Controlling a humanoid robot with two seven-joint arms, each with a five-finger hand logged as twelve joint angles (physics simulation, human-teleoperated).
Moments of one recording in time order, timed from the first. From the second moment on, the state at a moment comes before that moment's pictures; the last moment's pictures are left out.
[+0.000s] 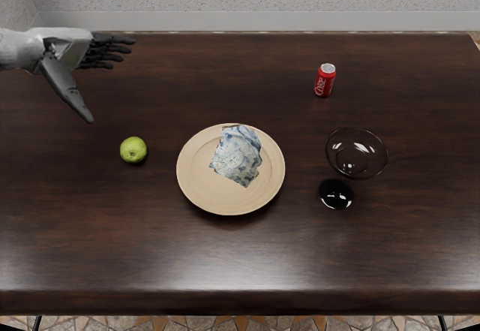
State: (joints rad) left arm -1.23 0.87 -0.29 -1.14 0.52 -0.61 0.14; right arm -0.10 0.00 0.06 0.15 -0.17 0.17 -0.23
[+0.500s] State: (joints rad) left arm -1.39 0.79 -0.31 -1.16 0.68 -0.61 0.31; right arm -0.10 0.00 0.06 0.15 -0.17 0.17 -0.23
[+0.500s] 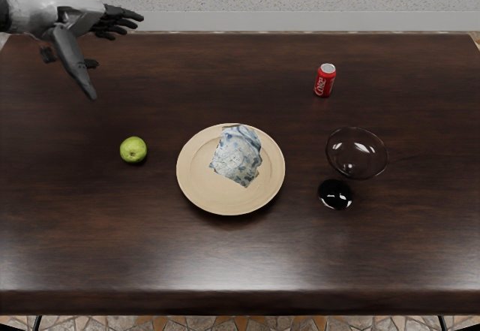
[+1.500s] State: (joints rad) left arm -1.12 0.68 -0.27 -1.50 1.33 -0.34 0.38; right arm -0.10 0.00 0.06 0.15 -0.17 0.17 -0.23
